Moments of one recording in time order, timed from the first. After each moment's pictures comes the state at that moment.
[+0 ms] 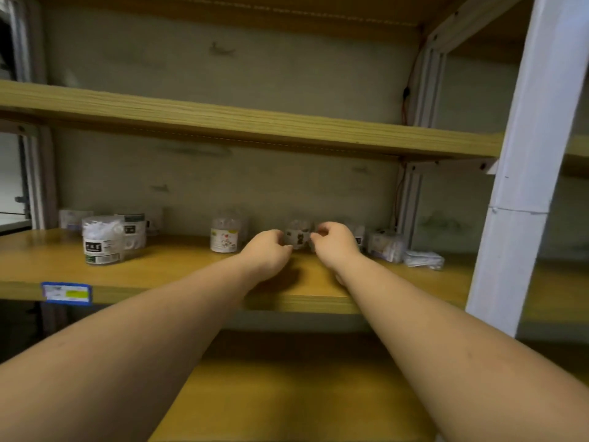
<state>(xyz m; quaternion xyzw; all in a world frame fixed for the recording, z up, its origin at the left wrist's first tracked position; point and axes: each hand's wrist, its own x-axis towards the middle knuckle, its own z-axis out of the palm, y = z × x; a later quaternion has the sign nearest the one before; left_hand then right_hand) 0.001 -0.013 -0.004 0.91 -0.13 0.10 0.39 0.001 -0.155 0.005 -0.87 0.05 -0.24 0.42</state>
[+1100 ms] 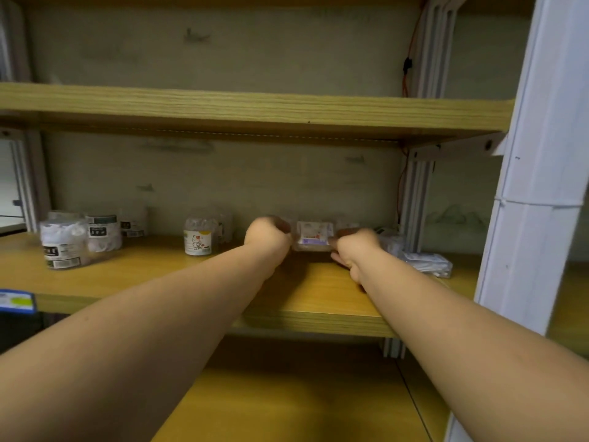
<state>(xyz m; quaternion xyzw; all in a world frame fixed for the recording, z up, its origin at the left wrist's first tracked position) 0.062 -0.097 0.001 0.82 0.01 0.17 0.55 0.043 -0.244 0.005 -0.69 0.13 -0.10 0.70</state>
